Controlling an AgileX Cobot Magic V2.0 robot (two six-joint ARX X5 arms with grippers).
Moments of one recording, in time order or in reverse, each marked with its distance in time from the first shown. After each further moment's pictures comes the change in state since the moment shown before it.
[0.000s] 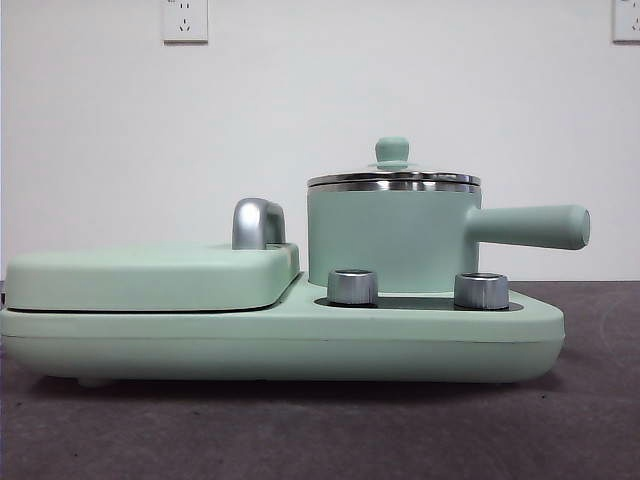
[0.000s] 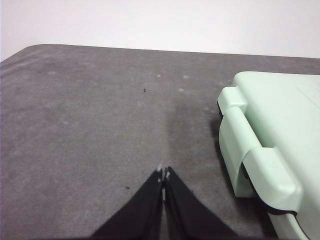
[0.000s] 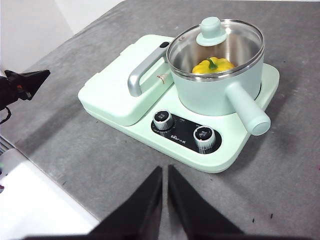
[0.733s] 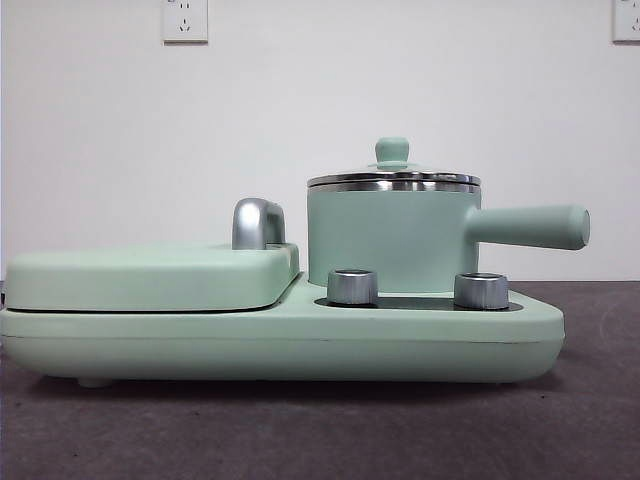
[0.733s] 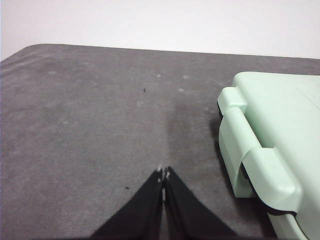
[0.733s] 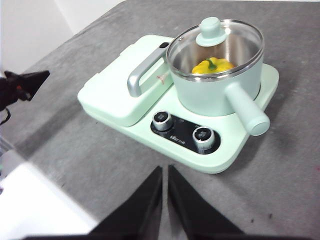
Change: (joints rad) left arm 0.000 0.000 0.000 0.000 0.000 -0.002; right arm -0.012 -0.006 -0.001 0.000 -0.001 0.000
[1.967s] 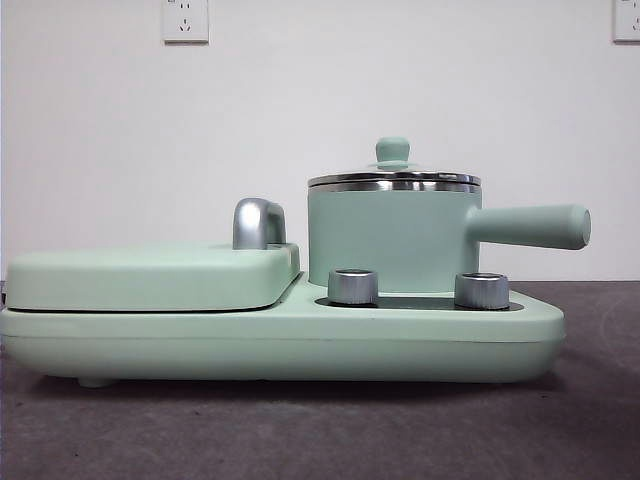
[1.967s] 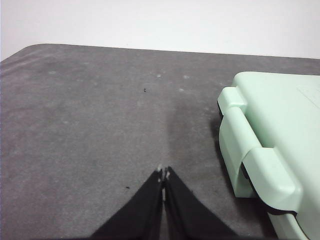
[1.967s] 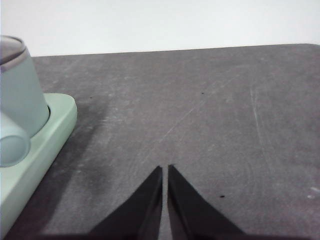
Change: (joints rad) left arm 0.000 0.000 0.000 0.000 0.000 0.000; right arm -0.649 -0.228 -0.808 0.822 0.032 -0.176
